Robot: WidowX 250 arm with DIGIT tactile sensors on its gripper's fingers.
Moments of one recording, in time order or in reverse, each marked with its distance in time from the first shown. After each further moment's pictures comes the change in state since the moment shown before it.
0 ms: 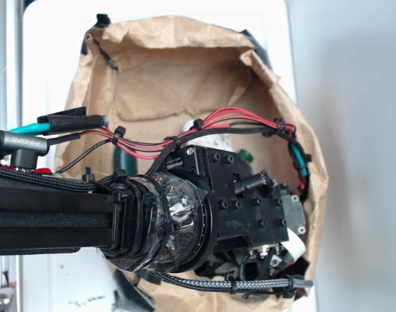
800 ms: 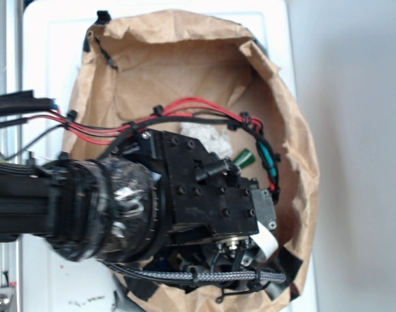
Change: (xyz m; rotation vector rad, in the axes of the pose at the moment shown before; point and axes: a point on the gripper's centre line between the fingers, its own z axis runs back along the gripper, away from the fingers) arm -0.023 0.007 0.029 0.010 0.009 0.106
